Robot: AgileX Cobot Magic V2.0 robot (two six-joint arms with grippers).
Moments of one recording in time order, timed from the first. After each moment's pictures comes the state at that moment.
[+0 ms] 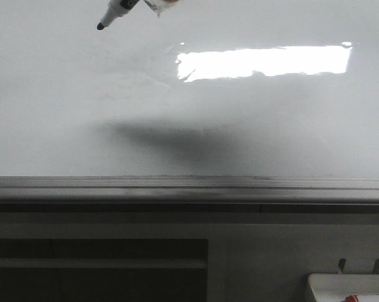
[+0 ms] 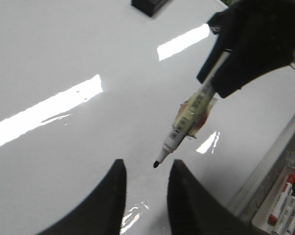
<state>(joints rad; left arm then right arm) -0.78 0.49 -0.32 0.15 -0.13 0.13 0.67 1.07 -0.91 0.78 0.43 -1.05</state>
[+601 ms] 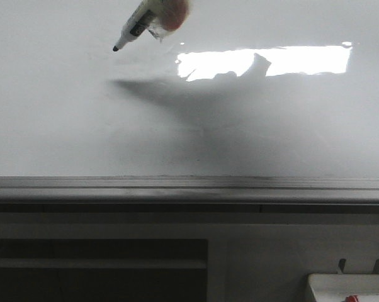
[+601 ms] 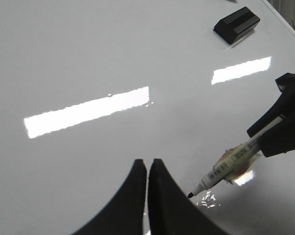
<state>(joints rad) -0.62 0.48 -0.32 0.00 -0.22 0.13 0.67 1.18 -0.91 0.78 0.29 -1.04</state>
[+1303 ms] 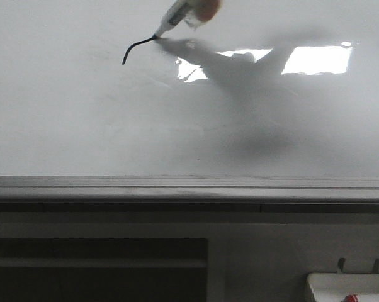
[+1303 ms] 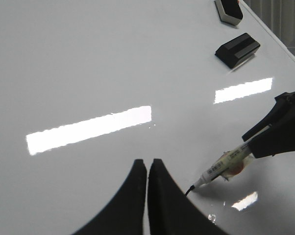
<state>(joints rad) -0.62 0.48 -0.32 -0.01 -0.30 0.13 0.52 1.18 -0.93 0.79 0.32 -1.03</state>
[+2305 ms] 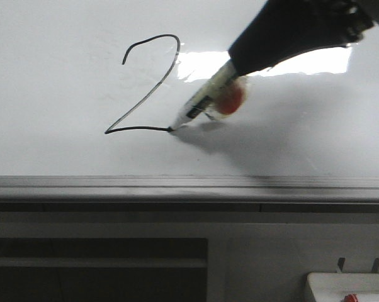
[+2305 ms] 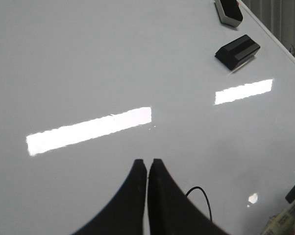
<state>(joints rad) -0.62 0.48 -0.32 -0.01 -0.30 0.13 0.50 1.11 -0.75 0.81 0.43 -0.98</state>
